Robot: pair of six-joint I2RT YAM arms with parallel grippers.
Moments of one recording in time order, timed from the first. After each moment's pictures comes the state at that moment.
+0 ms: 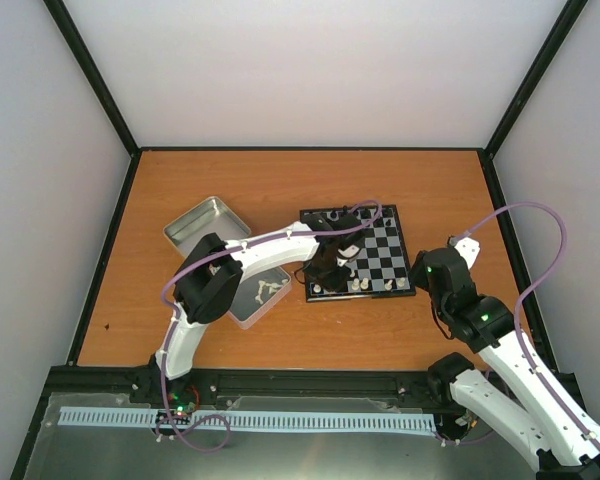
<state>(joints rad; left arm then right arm) -0.94 2.11 1.68 -1.00 0.13 -0.29 0.48 0.64 0.68 -0.73 0.49 0.73</state>
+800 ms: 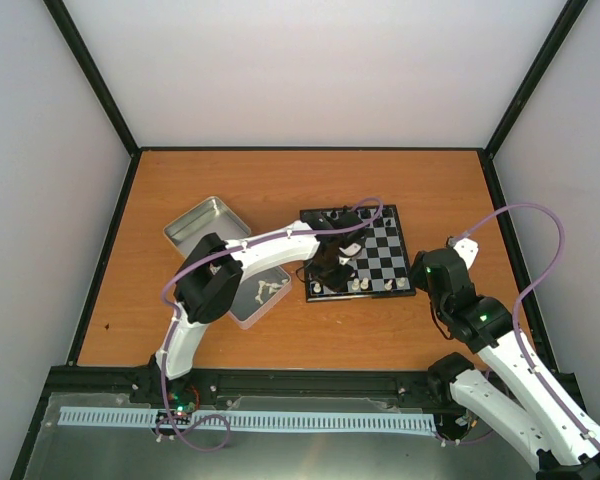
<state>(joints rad) -0.94 2.11 1.70 -0.99 0.14 -0.29 0.48 0.64 0.66 -0.71 0.48 0.73</state>
